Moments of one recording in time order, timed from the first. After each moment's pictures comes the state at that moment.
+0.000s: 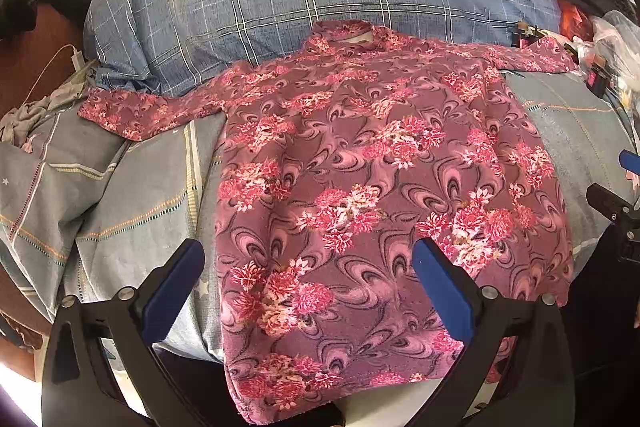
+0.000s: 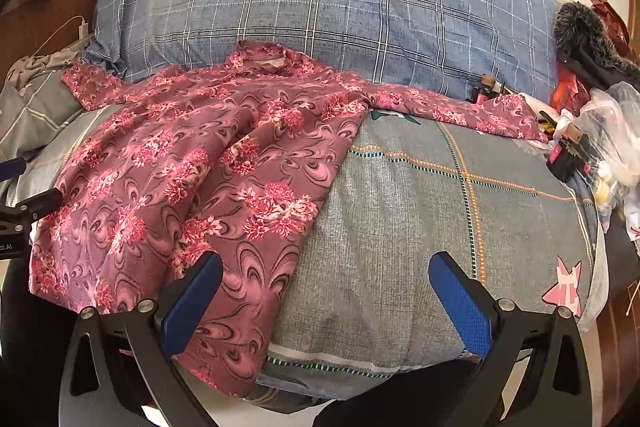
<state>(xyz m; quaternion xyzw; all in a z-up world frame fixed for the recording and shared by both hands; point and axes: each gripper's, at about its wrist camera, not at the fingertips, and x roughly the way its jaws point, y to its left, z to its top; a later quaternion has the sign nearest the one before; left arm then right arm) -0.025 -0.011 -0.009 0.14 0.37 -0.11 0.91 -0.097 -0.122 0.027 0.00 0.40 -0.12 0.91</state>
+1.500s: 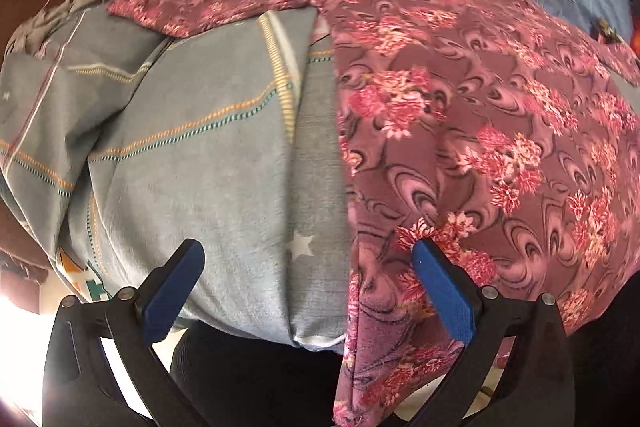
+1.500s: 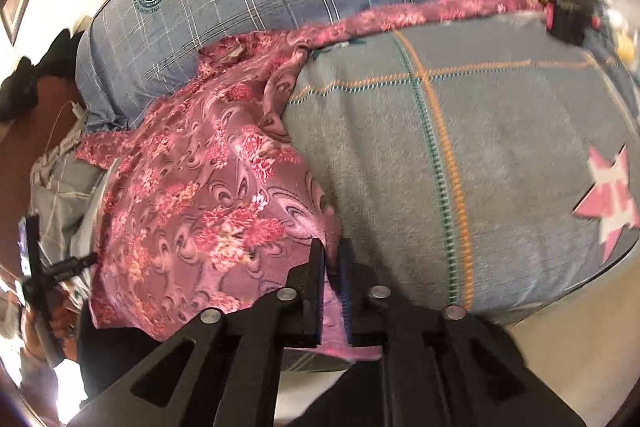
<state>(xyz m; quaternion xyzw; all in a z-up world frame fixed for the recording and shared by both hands) 0.027 0.064 -0.058 0.10 0.50 -0.02 0.86 -0.131 -0.239 -0.002 0.25 0.43 -0.05 0.86</state>
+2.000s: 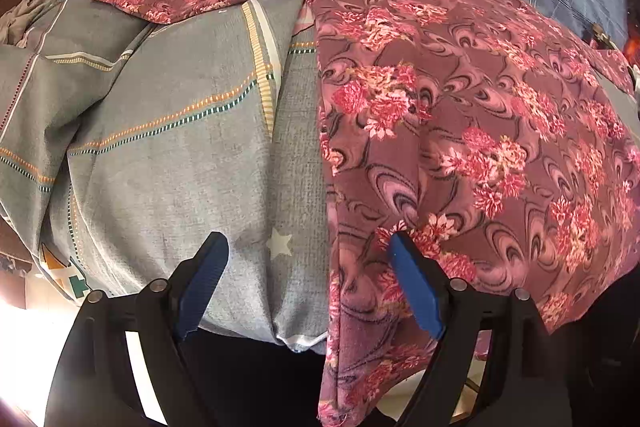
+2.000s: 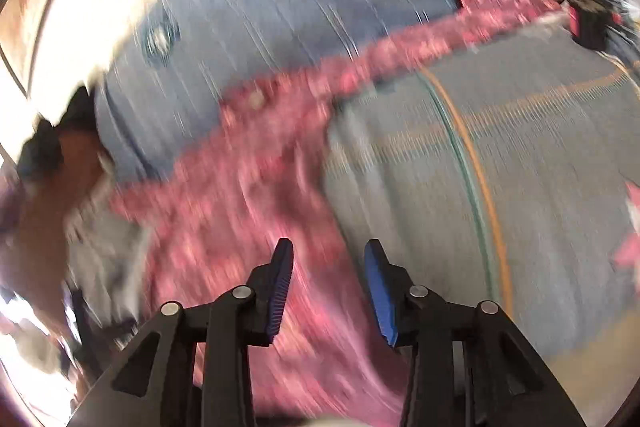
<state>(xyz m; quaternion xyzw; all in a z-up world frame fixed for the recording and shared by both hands) 0.036 0.065 -0.058 0.07 0.53 -0.04 0.85 -0.062 -0.251 0.027 0.30 0.36 -0.03 0.88</state>
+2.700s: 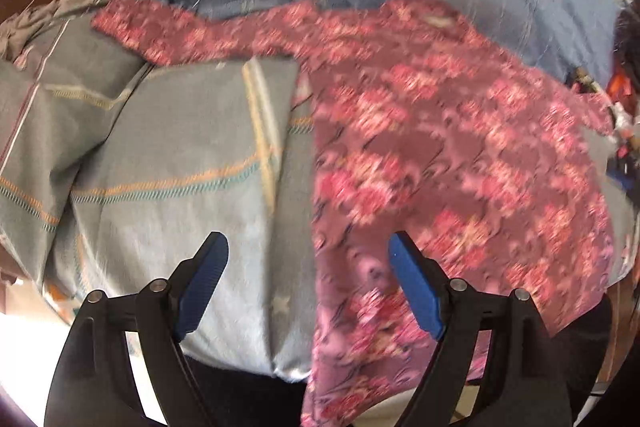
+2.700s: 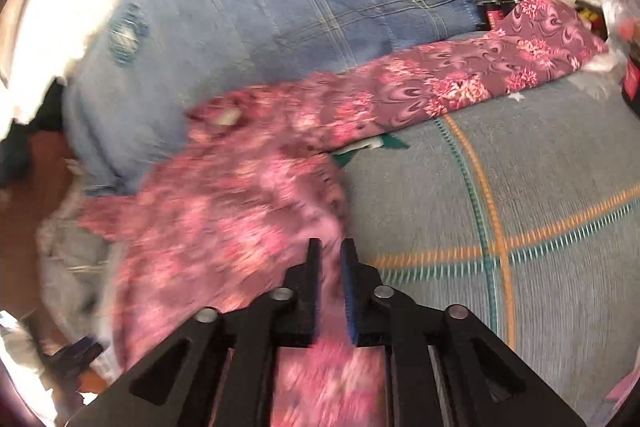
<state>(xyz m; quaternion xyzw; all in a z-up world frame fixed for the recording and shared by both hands) 0.056 0.074 -0.015 0.02 0.48 -0.08 0.87 -0.016 -0.274 0.025 0.29 0.41 -0.03 0.86</state>
